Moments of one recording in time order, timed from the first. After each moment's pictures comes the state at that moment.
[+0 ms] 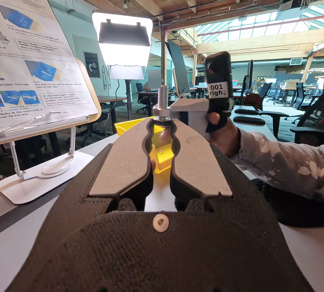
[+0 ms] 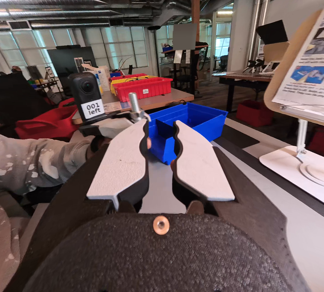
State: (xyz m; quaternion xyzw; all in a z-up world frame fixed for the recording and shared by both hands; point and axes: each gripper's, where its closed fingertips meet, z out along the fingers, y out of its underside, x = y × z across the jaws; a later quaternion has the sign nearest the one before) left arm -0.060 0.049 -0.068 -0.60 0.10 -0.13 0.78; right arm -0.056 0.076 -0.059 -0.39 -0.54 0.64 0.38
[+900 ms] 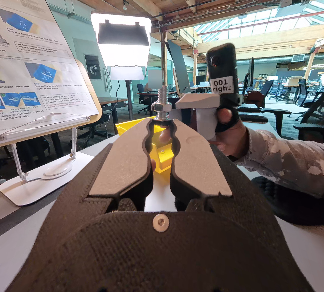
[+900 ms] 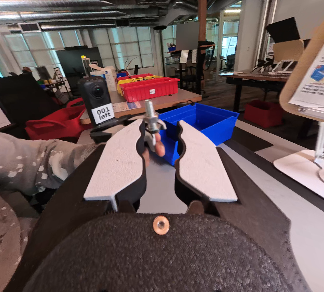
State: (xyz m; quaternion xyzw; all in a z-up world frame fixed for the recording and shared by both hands) left arm -0.058 0.051 -0.072 -0.60 0.11 -0.12 0.78; right arm -0.059 0.055 -0.057 -0.39 -0.54 0.65 0.36
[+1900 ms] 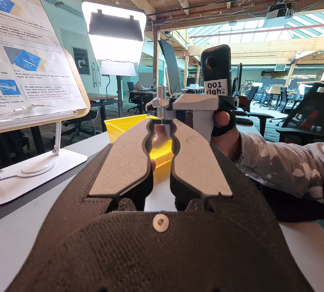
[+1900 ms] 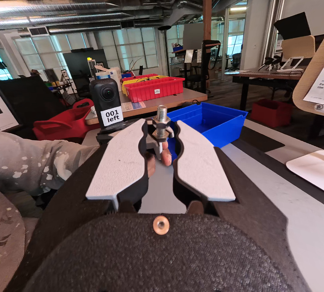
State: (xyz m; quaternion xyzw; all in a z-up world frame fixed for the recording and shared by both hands) left arm -0.052 0.053 -0.080 -0.60 0.10 -0.16 0.78; right arm -0.064 0.043 -0.062 -0.38 -0.54 0.66 0.35
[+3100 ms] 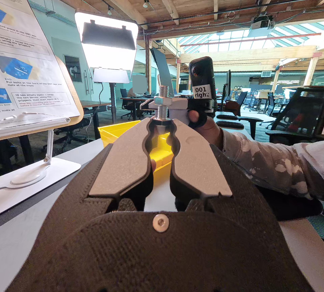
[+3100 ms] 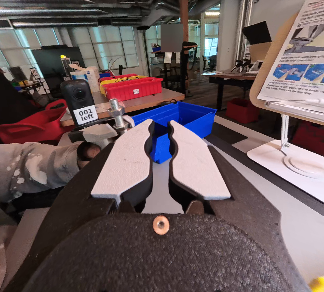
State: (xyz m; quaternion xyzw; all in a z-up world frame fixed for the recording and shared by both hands) left arm -0.049 0.045 -0.073 -0.58 0.12 -0.18 0.78; right arm -0.058 0.089 -0.062 -0.41 -0.53 0.63 0.39
